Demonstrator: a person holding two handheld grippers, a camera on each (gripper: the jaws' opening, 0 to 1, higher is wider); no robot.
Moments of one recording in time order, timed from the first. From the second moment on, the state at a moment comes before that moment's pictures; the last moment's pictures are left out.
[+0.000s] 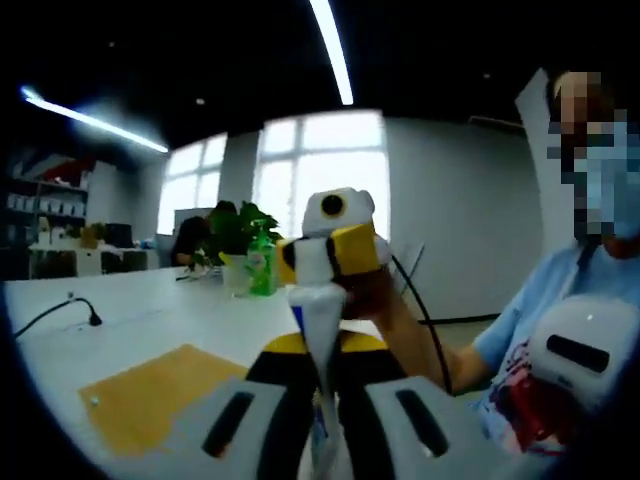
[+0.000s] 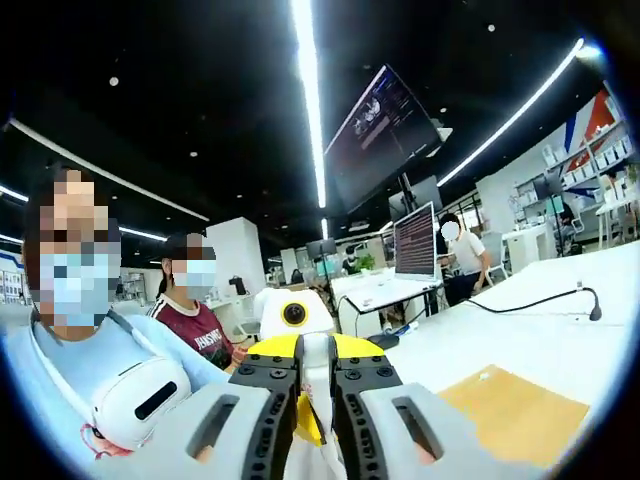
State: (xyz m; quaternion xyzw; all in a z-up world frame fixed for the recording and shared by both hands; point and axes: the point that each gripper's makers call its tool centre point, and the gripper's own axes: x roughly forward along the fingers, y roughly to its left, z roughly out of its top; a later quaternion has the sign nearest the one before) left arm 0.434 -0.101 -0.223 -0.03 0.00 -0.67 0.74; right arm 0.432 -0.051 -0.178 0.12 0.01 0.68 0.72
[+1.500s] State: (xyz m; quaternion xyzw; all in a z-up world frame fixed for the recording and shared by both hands) left arm 0.460 -0.092 -0.218 -0.04 -0.03 -0.59 0.81; right arm 0.464 -0.049 -0.171 0.01 -0.09 0.30 0.95
